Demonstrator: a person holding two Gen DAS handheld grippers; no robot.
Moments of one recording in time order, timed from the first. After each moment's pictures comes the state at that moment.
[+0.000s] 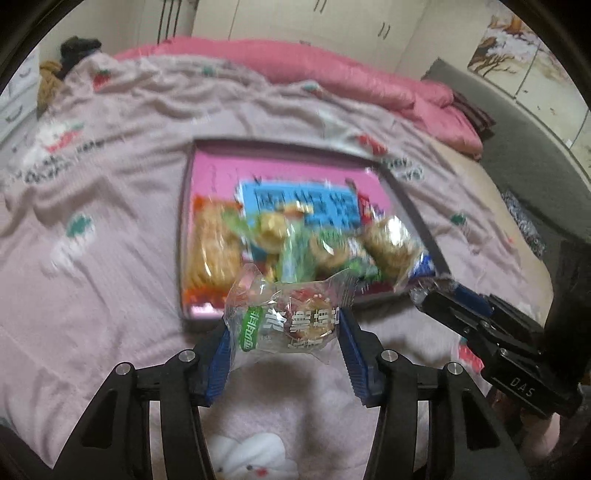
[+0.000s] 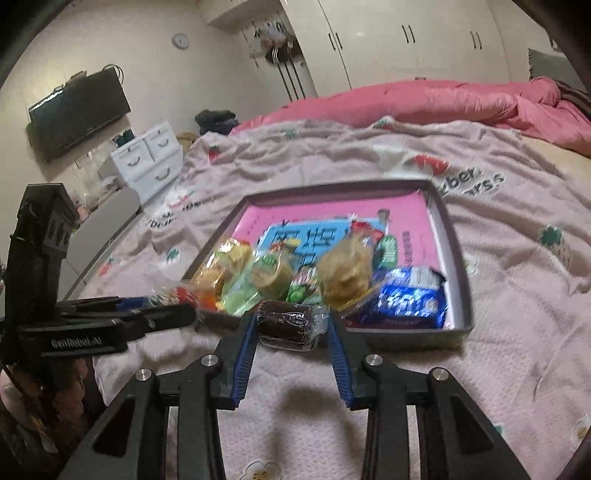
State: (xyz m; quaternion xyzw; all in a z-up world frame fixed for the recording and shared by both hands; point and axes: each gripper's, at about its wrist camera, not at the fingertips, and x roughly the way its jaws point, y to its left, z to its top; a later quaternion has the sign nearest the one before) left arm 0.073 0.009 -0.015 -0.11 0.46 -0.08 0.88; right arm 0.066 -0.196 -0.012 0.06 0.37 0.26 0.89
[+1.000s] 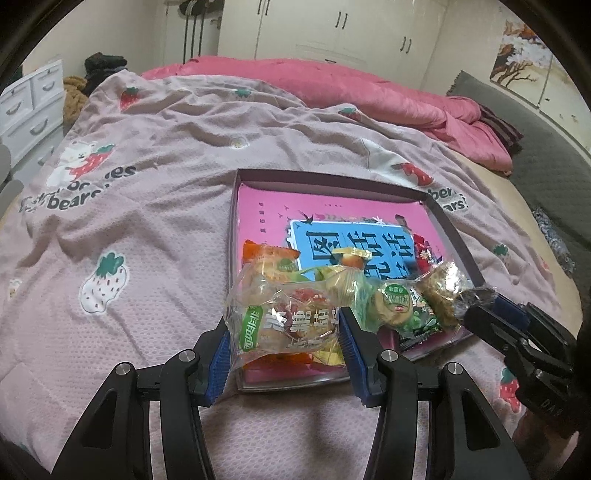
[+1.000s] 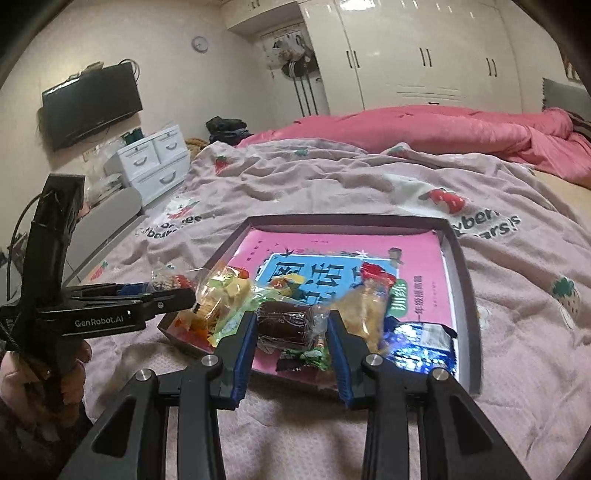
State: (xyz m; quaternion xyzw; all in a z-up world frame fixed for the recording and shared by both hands) left arm 0.105 0.035 -0.023 -0.09 0.44 -0.02 0.90; right arm 0.092 -0.168 -0.012 0.02 0.34 0.28 0.90
